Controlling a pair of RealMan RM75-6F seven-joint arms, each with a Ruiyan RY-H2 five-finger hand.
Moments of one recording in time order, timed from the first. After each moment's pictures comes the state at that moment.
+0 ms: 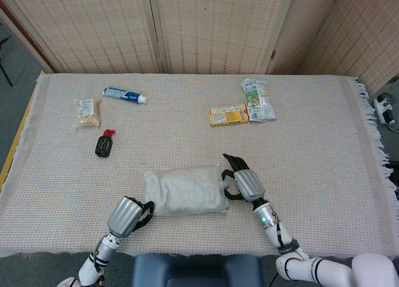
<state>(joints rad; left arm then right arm) -0.37 -1.89 0.06 -0.96 1.78 1.55 -0.02 0.54 -1.83 0.16 -1.16 -1.40 1.05 0.08</state>
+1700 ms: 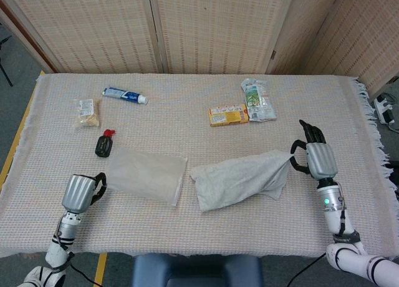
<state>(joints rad) -0.36 -1.79 -0.07 -0.74 1.60 1.54 -0.12 0.44 -1.43 0.24 -1.27 -1.28 1.17 0.08</state>
